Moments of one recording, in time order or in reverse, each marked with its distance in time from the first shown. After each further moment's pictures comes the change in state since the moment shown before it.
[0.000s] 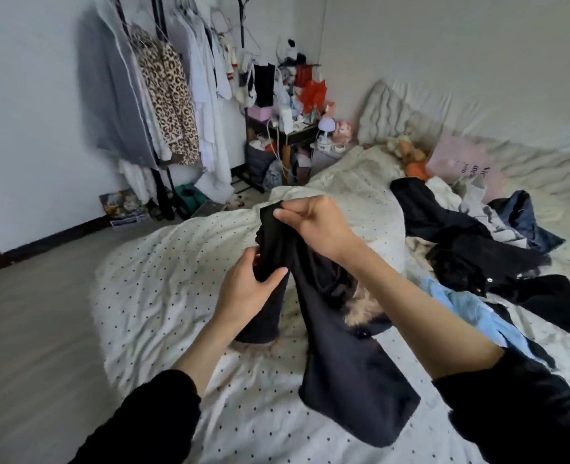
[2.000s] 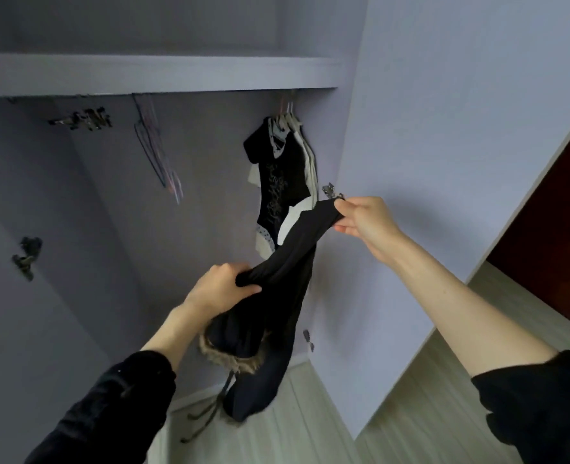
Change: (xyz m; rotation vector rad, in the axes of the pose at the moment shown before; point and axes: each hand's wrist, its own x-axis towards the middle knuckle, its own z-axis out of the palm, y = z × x) left_hand -0.706 -0.074 -0.344 0.441 1.203 -1.317; right_hand -0.298 -0.581 0.452 0.700 -1.517 -0.479
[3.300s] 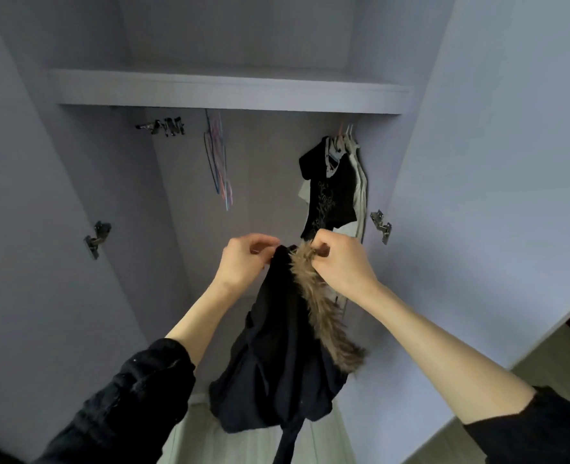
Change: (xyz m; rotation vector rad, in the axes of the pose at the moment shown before) left_hand 0.009 0.037 -0.036 -0.531 0.487 -0.136; right_hand -0.002 0.003 0.063 -0.610 -0.186 -0.517
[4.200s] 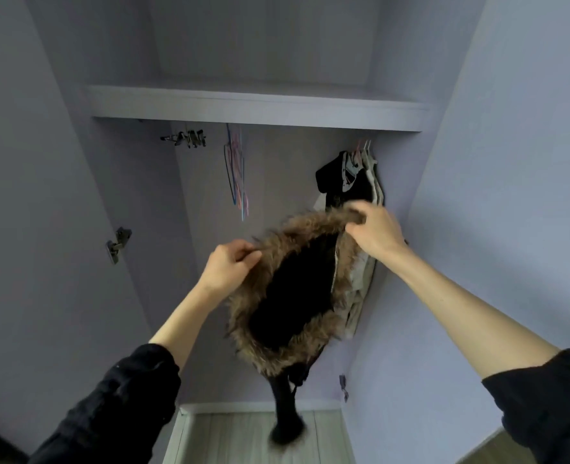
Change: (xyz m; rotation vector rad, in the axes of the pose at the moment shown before) left_hand 0.006 -0.014 -0.036 0.135 0.088 -0.016; right_hand 0.063 0.011 -0.038 -0.007 0.005 0.155
